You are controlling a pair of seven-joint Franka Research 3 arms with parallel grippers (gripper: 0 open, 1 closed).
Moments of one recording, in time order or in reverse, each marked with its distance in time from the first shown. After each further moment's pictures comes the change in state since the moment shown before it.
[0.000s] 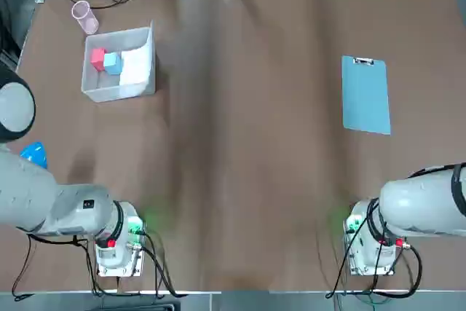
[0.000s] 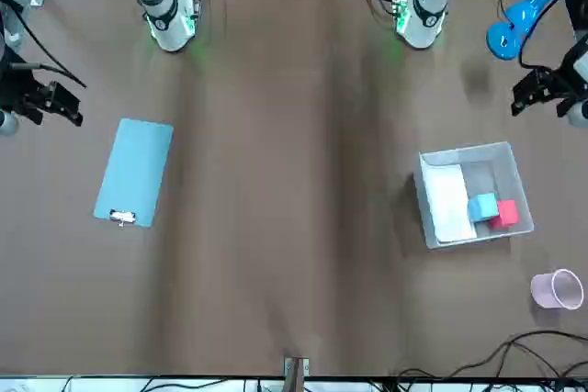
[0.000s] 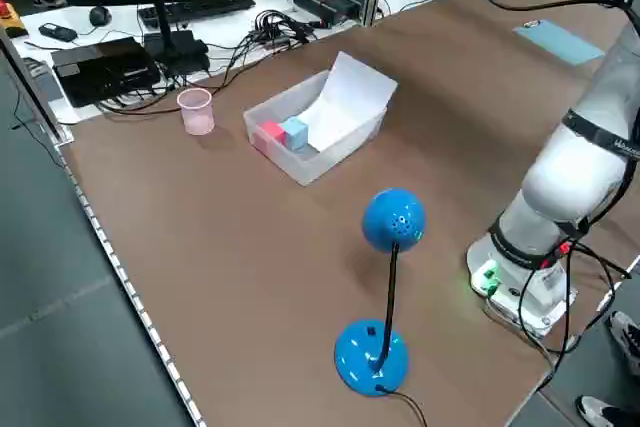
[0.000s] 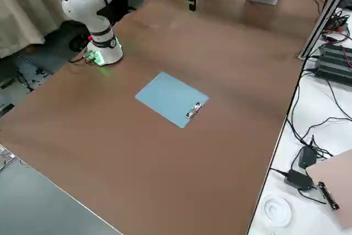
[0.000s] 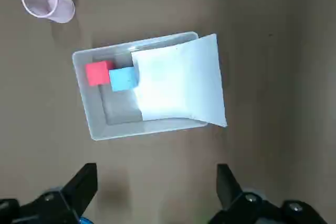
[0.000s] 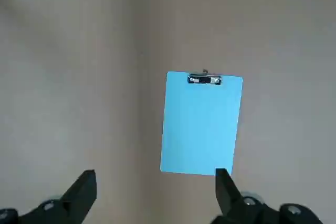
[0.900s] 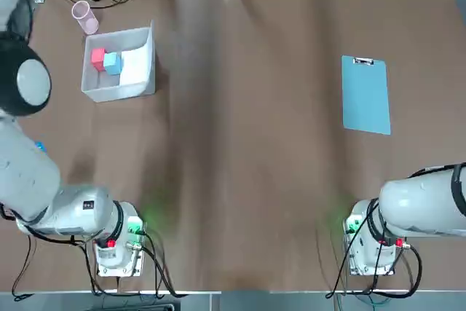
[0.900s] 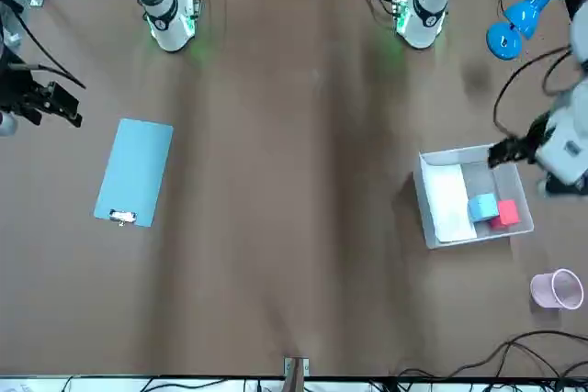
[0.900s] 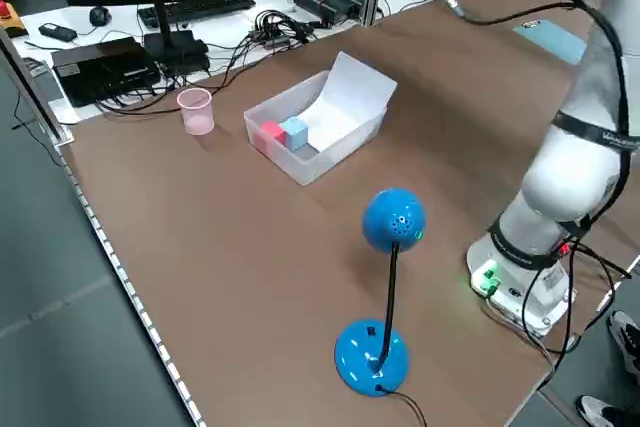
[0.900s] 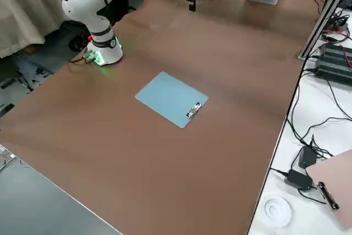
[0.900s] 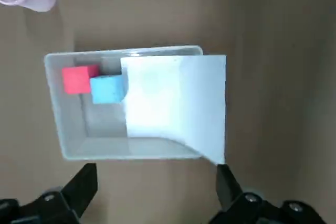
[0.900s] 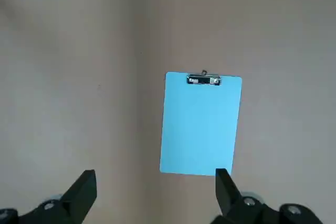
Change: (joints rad) left arm -0.054 0.219 -0.001 -0.016 0.032 0.148 -0.192; right arm -0.002 0.004 -0.002 0.000 0.000 0.003 0.000
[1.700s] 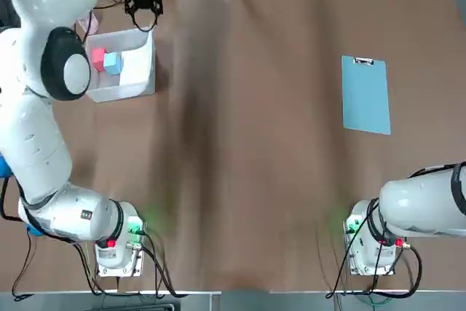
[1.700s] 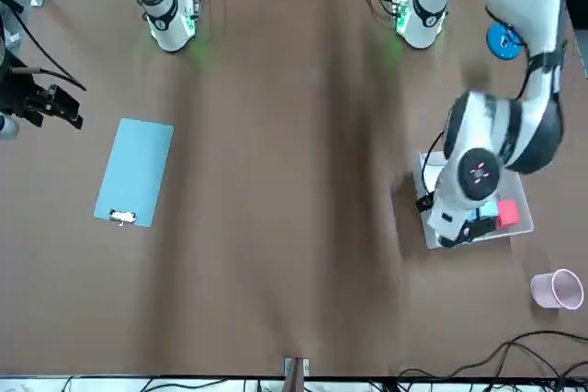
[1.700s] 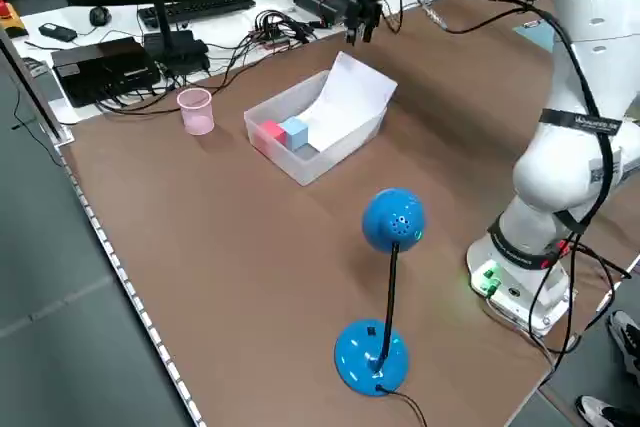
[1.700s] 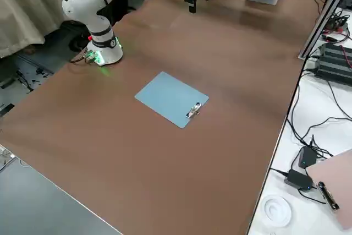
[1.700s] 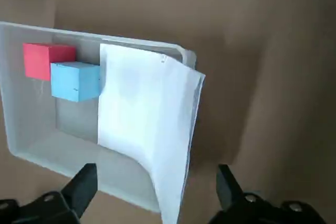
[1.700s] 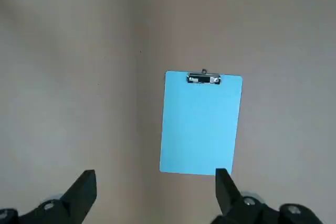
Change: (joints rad) left arm -0.195 0.241 -0.006 -0.060 0.235 0.156 -0.454; right arm 0.000 0.005 -0.001 0.000 0.000 0.003 0.000
